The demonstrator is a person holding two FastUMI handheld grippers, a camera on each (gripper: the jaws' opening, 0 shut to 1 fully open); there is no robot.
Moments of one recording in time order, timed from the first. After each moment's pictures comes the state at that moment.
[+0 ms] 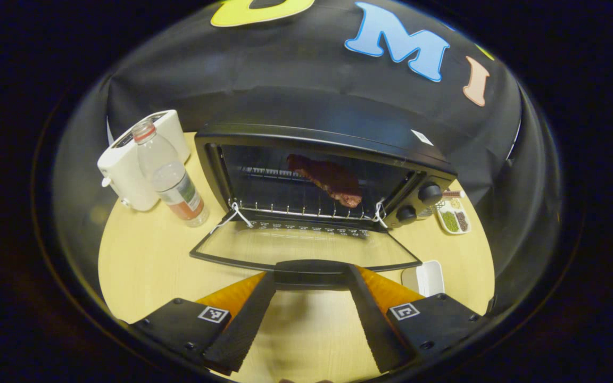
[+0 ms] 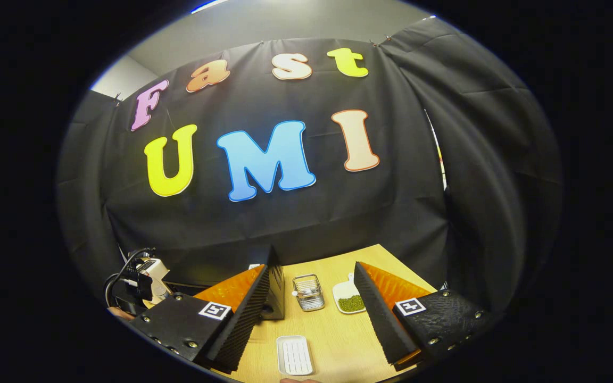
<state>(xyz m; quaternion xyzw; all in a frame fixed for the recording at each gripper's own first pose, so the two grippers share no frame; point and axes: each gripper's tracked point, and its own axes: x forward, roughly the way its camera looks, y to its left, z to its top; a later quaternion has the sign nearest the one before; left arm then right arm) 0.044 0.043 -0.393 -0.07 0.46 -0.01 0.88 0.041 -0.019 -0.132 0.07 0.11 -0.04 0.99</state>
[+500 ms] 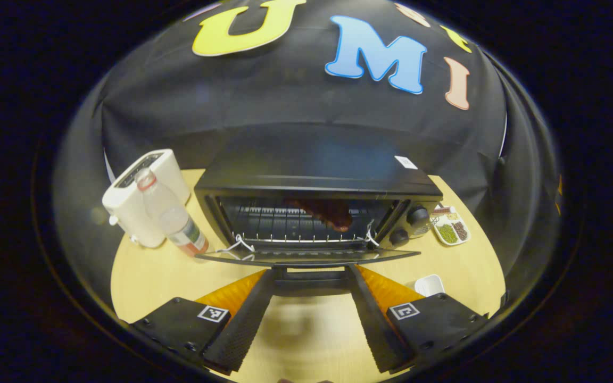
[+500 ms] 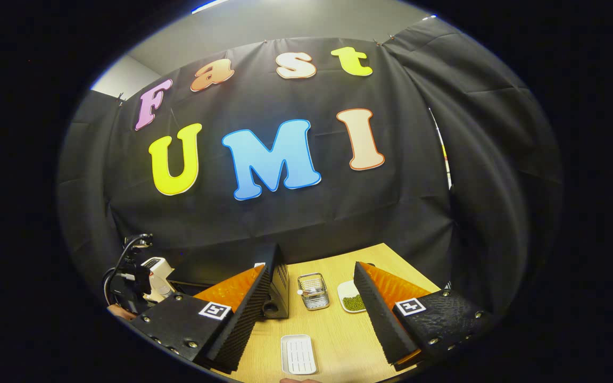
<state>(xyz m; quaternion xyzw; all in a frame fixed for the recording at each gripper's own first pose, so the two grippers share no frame) 0.063 0.041 -0.354 -0.01 0.38 -0.03 0.92 0.040 -0.013 -0.132 0.07 0.11 -0.02 0.99</state>
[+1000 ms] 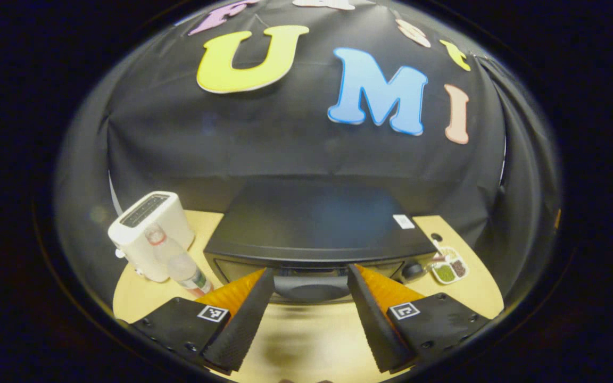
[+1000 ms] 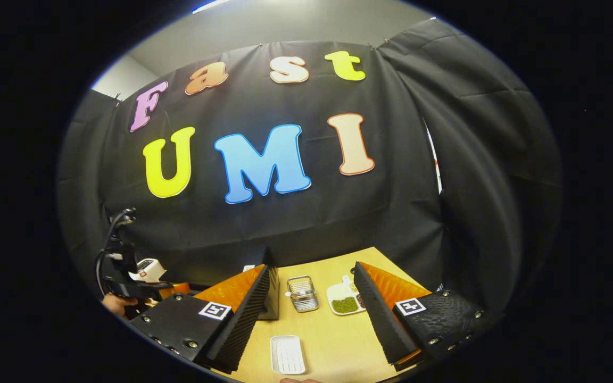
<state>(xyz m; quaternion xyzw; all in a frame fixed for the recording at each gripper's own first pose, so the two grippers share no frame) 0.103 0.050 -0.290 -0.03 0.26 0.00 0.97 0.033 -0.040 -0.122 0.05 0.09 -0.05 0.99</state>
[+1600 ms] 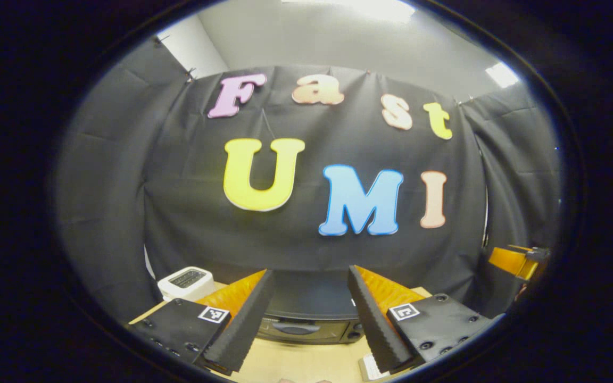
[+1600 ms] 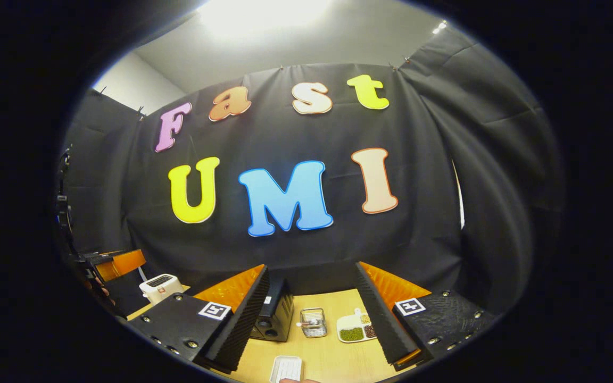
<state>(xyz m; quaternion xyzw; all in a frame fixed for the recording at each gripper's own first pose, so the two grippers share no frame) -0.003 0.002 -0.050 -0.02 0.02 0.03 1.00 0.045 -0.028 -0.032 0.05 0.02 0.04 1.00</state>
